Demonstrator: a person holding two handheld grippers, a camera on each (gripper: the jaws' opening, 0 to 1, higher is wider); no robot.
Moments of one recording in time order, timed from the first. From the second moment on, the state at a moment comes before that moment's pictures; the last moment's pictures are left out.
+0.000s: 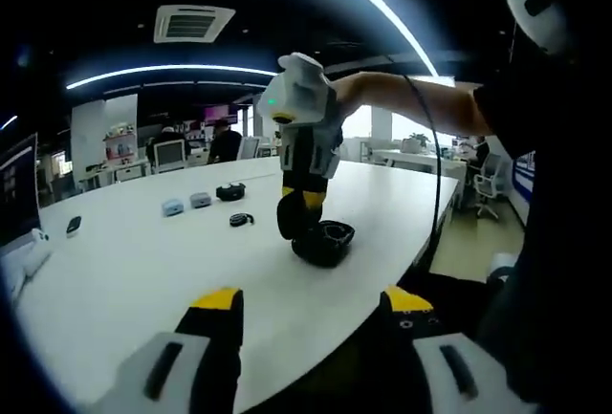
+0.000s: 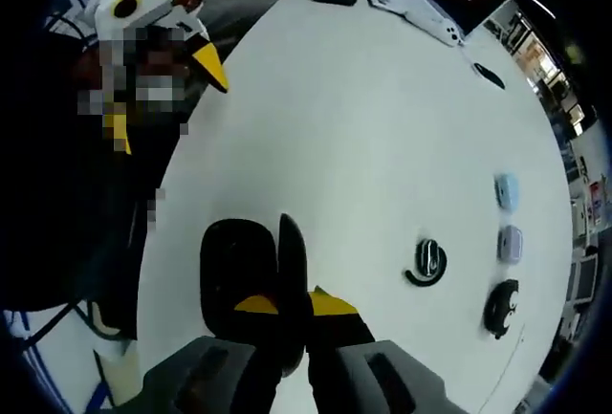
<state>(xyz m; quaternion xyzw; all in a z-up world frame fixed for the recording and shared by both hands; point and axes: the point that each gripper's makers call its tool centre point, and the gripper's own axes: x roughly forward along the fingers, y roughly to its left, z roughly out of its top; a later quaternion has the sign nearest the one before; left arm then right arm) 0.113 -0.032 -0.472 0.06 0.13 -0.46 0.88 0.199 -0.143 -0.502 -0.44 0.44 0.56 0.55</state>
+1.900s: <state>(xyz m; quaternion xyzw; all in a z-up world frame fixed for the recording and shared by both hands) 0.127 -0.090 -0.483 0.07 0.17 -0.50 0.85 0.133 -0.268 -0.485 -0.13 0.26 0.40 0.87</state>
